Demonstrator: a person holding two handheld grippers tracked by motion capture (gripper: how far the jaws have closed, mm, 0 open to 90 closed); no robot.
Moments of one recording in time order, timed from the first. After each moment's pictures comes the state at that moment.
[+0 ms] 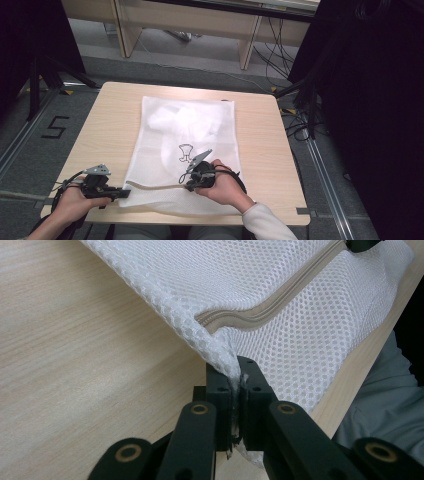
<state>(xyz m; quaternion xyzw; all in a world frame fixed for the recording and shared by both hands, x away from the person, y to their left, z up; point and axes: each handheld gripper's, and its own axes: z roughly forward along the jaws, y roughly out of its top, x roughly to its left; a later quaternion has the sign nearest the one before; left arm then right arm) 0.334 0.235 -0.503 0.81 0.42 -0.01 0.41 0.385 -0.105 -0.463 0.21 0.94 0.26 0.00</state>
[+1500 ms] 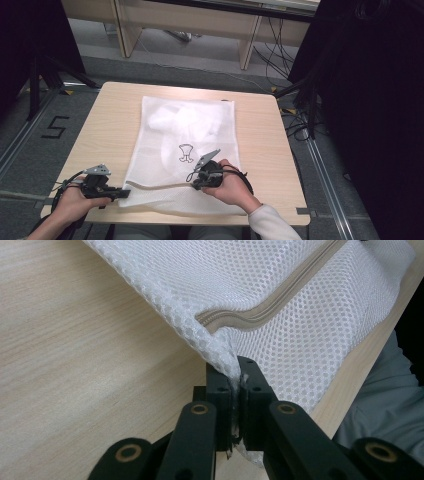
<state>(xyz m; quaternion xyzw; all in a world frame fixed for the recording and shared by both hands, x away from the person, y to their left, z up) 0.334 0.235 -0.504 0.81 0.43 -0.01 0.41 0.385 -0.124 -0.460 0.22 0.94 0.26 0.02</state>
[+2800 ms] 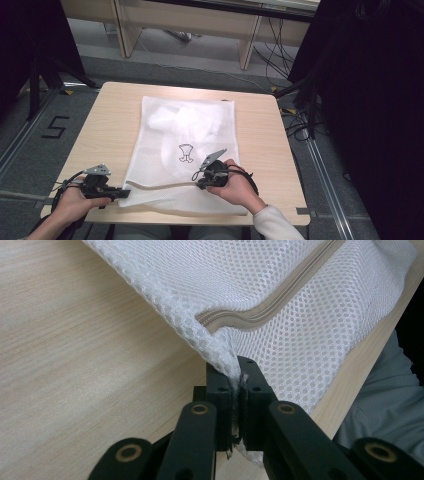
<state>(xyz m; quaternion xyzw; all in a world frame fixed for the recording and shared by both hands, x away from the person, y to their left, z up) 0.334 0.235 -0.504 0.81 0.42 -0.01 0.41 0.386 -0.138 -0.459 0.23 0.93 0.27 0.03</state>
